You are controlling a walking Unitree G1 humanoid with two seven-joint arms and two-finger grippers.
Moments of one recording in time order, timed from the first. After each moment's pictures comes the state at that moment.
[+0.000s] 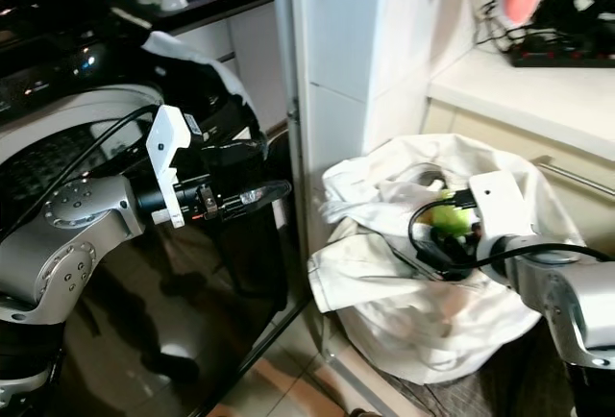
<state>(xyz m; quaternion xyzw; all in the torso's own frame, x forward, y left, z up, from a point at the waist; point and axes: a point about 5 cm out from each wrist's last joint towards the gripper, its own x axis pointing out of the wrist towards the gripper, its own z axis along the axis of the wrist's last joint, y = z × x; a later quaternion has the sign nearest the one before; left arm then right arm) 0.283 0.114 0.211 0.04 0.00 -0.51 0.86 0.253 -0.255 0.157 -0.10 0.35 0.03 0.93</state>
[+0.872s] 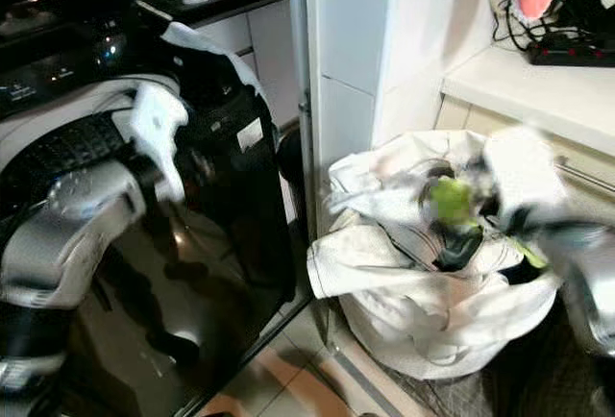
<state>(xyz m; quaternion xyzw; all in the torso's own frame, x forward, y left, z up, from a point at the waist) 0.322 0.140 0.210 0.07 -0.02 -0.28 0.96 0.262 -0.263 0.233 -0.24 0.21 -0.04 0.95</state>
